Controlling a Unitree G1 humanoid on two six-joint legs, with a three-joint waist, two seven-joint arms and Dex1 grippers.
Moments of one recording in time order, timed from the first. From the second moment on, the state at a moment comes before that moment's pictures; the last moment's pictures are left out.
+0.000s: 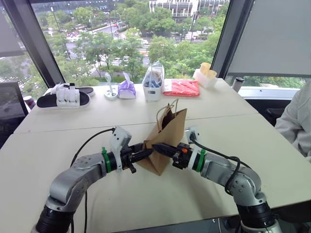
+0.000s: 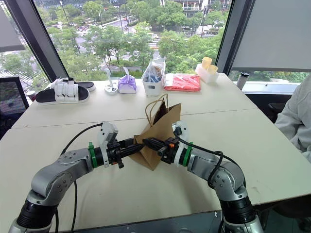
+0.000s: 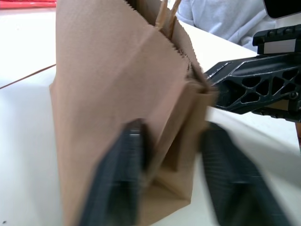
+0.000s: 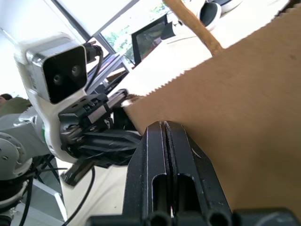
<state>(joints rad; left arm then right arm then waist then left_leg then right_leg) -0.29 0.46 -0.05 -0.39 -0.61 0.73 -0.64 -0.36 -0.33 0.03 -0.36 0.94 0.90 0.44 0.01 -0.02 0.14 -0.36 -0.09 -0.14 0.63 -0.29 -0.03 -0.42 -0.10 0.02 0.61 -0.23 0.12</state>
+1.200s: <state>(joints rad) -1.01 0.50 -0.19 0.89 -0.12 -0.32 -1.23 -0.17 -0.45 -0.13 -0.45 1.16 0.91 0.46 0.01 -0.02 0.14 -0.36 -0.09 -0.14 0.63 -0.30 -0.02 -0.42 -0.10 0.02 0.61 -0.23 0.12</state>
